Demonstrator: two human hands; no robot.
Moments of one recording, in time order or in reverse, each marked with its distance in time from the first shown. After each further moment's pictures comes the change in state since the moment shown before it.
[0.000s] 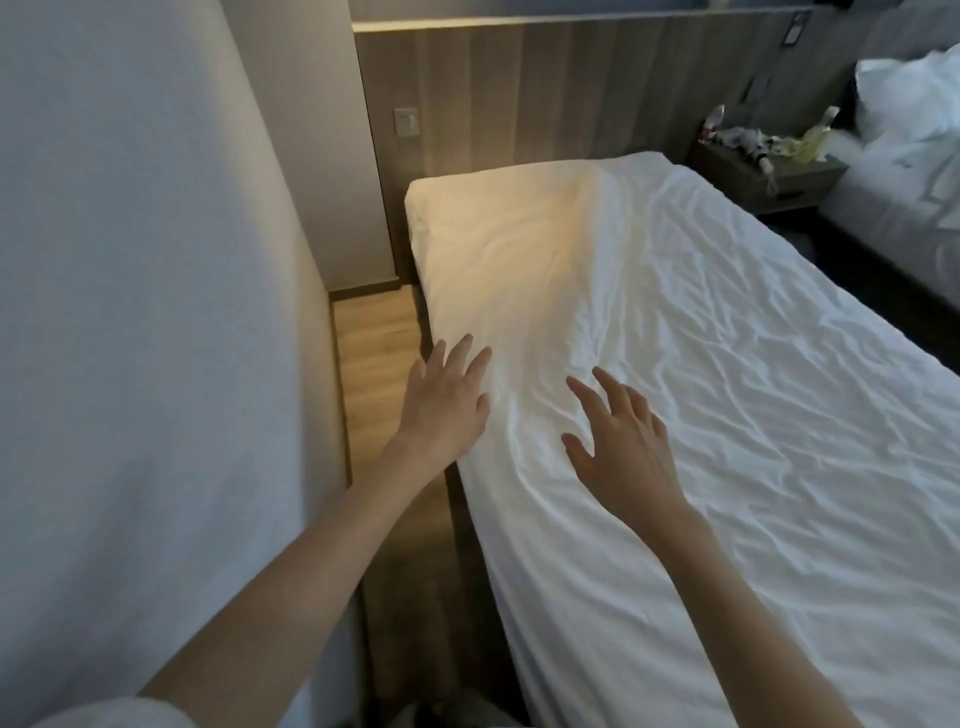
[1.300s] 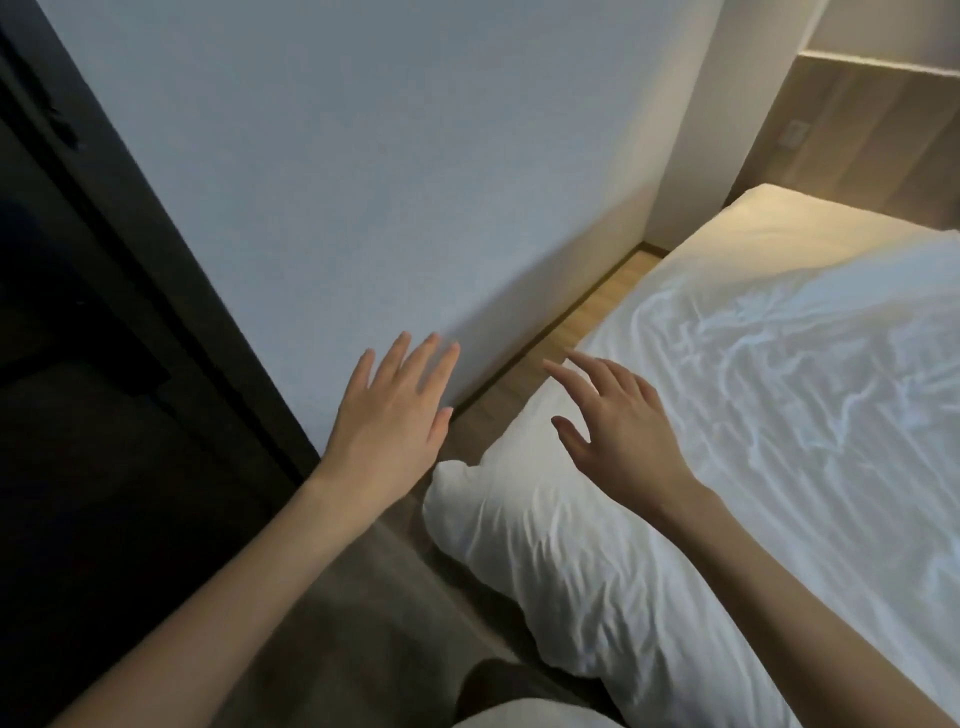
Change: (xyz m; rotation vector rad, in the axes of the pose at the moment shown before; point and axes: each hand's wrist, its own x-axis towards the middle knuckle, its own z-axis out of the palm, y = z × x) left_hand -0.604 0.639 0.029 0.259 0.170 -0.920; right_hand -0.480 0.351 -0.190 0.129 -0.116 -1.199
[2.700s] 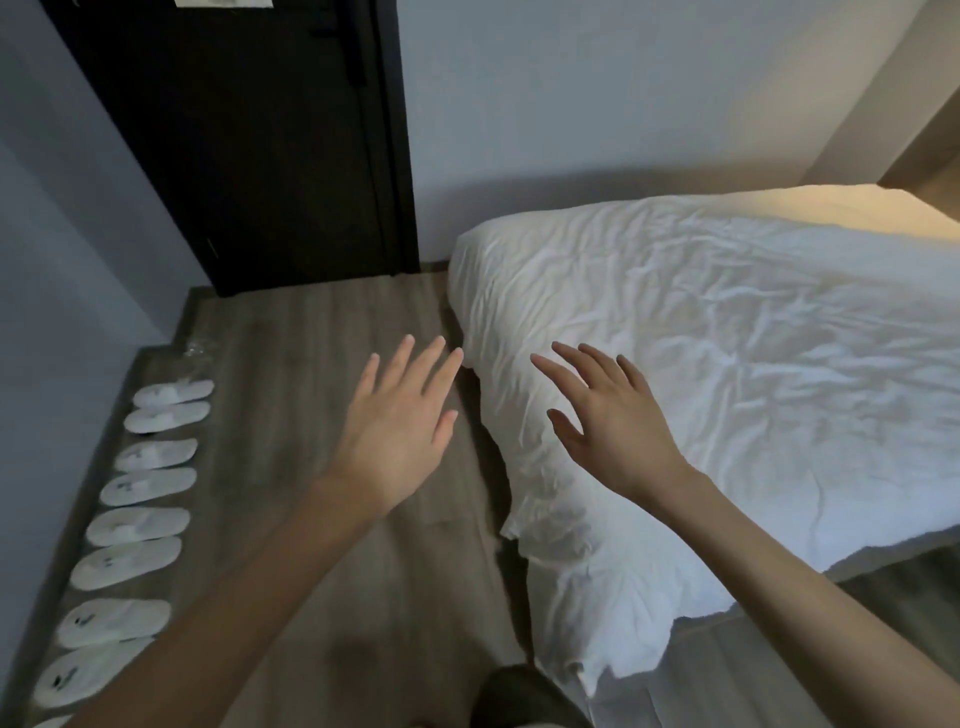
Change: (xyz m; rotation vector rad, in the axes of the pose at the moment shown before) left_hand -0.518 0.899 -0.119 -0.034 -0.074 -0.658; right_hand -0.748 0.426 -0.286 0.103 -0.115 -0.694
